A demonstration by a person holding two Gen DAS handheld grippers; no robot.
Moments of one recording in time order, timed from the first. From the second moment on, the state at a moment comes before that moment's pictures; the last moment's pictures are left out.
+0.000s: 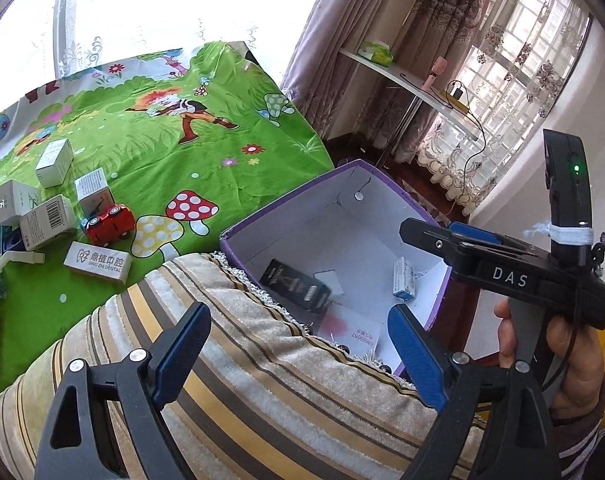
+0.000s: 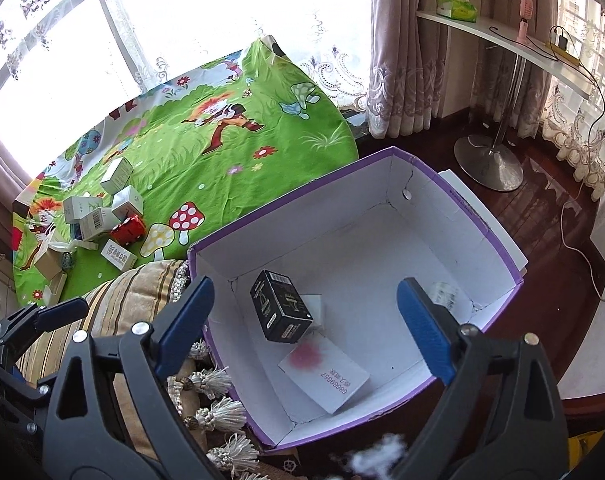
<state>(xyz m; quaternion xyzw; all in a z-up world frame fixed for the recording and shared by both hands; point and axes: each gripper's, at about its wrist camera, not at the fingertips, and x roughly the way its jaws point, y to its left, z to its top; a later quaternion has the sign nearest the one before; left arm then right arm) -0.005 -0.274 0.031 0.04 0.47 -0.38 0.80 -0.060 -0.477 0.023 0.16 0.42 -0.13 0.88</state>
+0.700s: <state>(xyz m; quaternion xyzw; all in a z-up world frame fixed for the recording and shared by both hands) 0.032 -0.172 0.031 -0.05 0.46 -0.27 0.84 -0.044 -0.432 0.021 0.12 0.45 -0.07 0.88</state>
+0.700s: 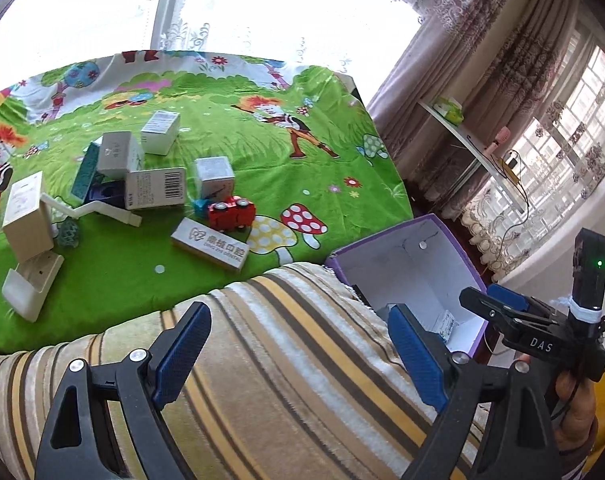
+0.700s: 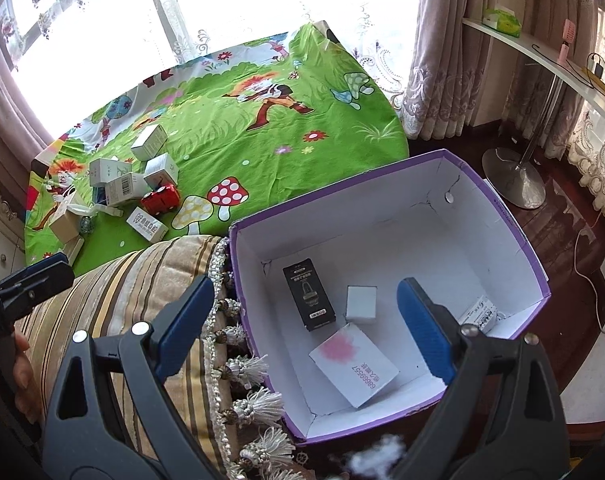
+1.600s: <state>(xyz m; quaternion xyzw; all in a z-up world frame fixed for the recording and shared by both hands) 0.073 -0.016 0.021 -0.15 0.46 -0.12 0.87 0.004 -0.362 0.032 0.05 0.47 0.02 0.88</state>
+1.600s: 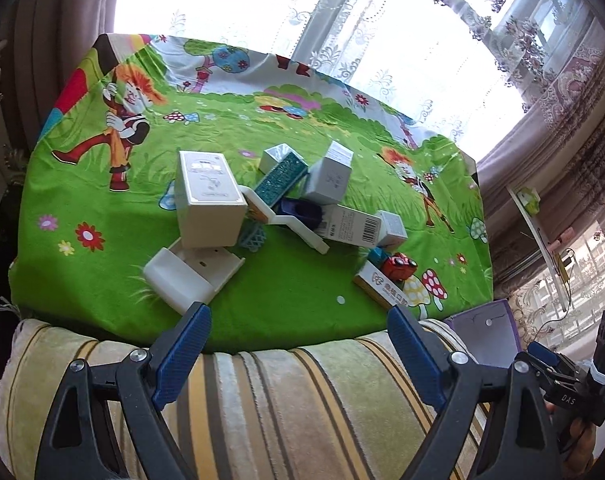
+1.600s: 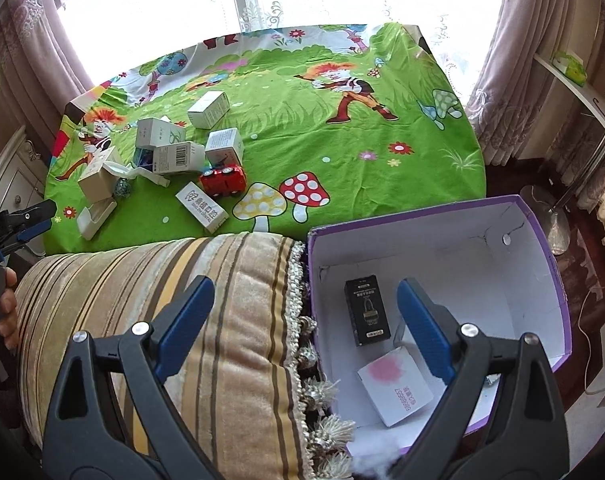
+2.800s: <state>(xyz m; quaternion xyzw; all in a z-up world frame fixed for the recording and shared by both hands) 0.232 0.030 -0.038 -0.18 0.55 0.03 0.81 0.203 -0.170 0.033 0.00 0.48 0.12 0.87</state>
